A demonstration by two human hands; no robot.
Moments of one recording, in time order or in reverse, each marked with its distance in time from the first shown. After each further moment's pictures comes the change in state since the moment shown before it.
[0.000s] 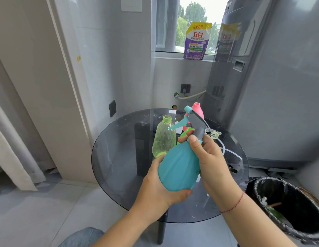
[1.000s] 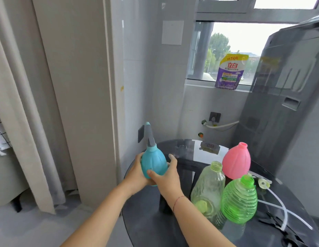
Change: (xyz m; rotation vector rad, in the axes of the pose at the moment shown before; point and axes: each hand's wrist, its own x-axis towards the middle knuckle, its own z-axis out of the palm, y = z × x) left_hand 0.153 -0.051 -0.179 0.139 0.092 -0.169; right_hand 0.126 0.115 0.171 -0.439 -0.094 0.146
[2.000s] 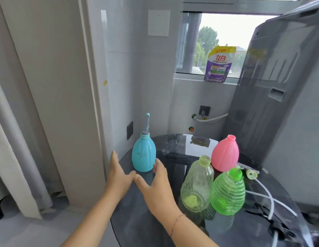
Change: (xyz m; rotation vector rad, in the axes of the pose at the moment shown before) left_hand 0.003 -0.024 0.005 0.126 0.350 -0.081; right_hand -0.050 -0.016 -0.011 -0.056 -0.077 -0.061
